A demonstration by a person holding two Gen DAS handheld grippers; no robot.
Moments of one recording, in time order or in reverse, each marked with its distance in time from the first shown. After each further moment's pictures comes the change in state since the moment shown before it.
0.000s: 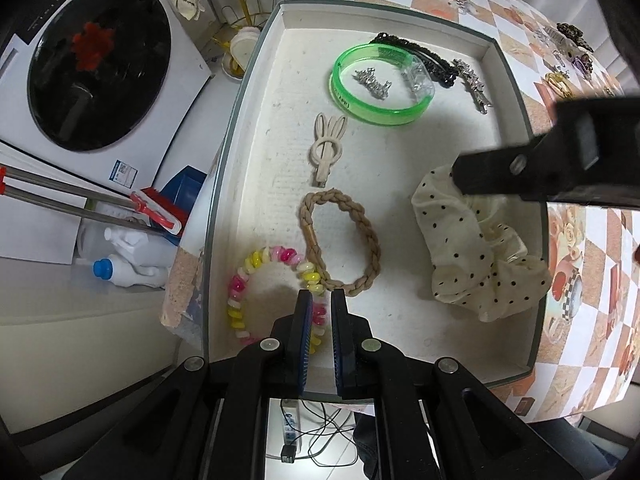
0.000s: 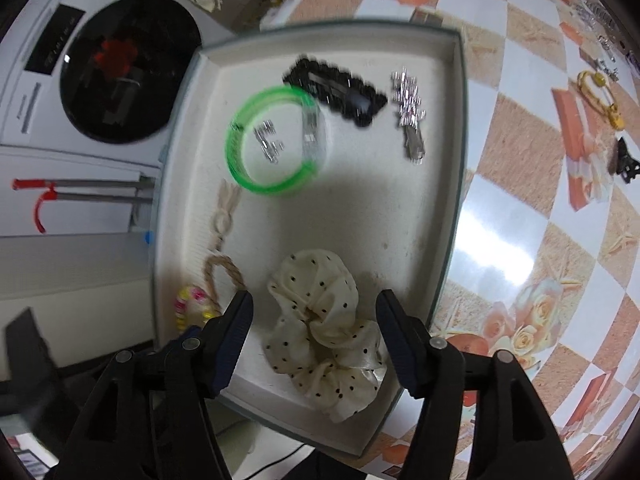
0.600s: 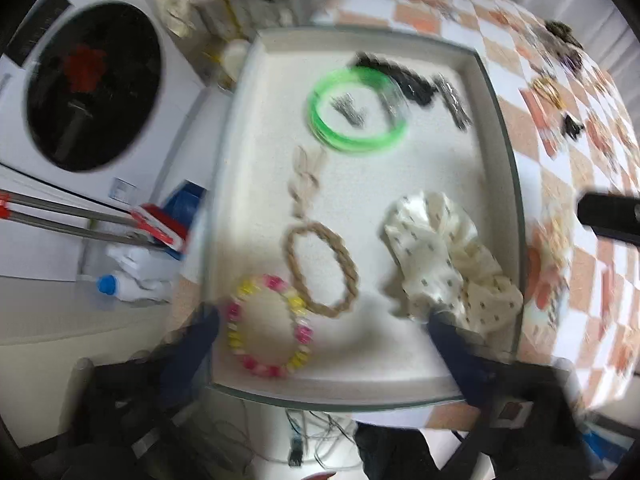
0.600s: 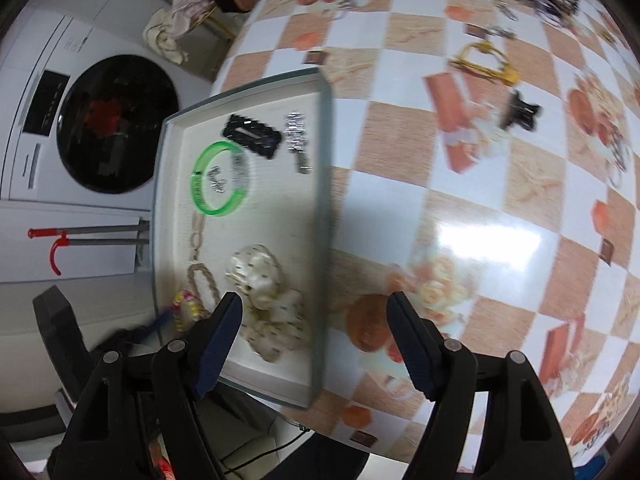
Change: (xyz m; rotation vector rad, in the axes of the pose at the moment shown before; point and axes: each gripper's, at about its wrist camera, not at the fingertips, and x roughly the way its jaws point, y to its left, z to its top) left arm -0.023 -0.017 0.019 0.037 -0.057 0.032; right arm -0.075 -0.072 -0.032 0.162 -0.089 0.006
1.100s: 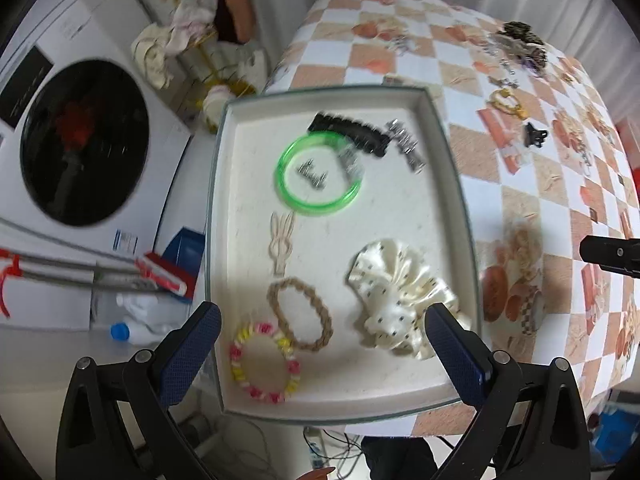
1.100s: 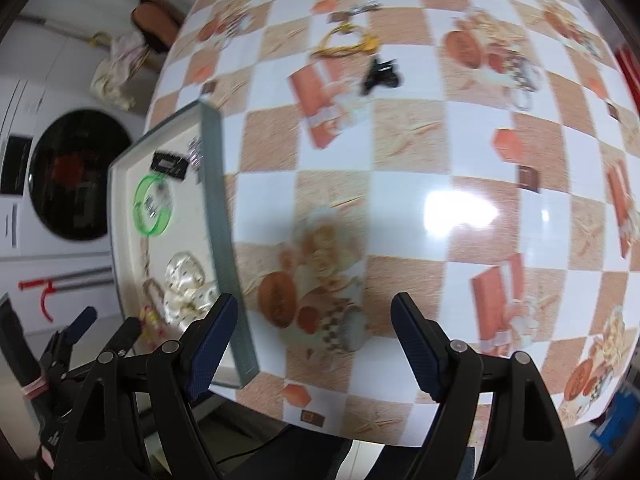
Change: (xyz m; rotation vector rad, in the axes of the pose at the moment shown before) left arm -0.026 -0.023 0.025 0.139 -0.067 -0.024; right arm -0.034 -0.078 -0.024 0.205 -0.065 -0.072
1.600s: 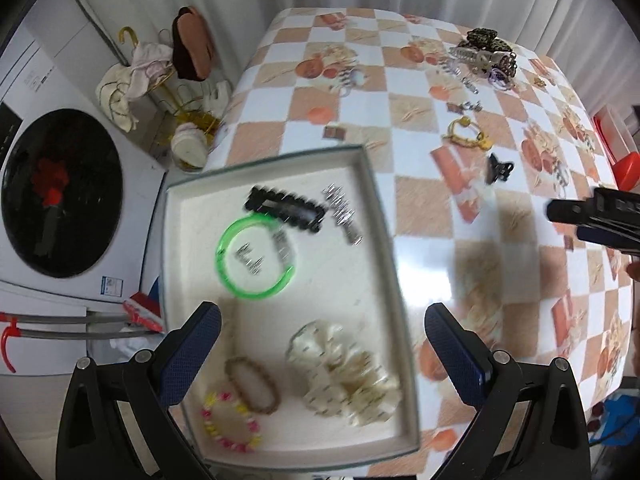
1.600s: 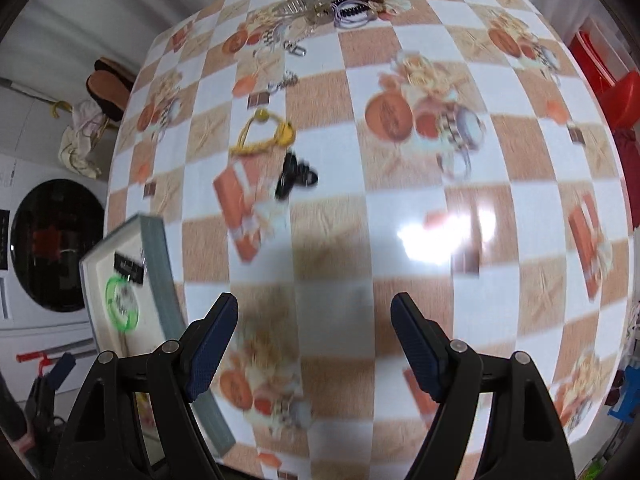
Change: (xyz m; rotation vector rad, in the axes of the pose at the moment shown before) left arm -0.005 -0.053 0.065 0.075 -0.041 -0.041; right arm -0.013 -0.049 0.070 0.112 -0.126 -0.057
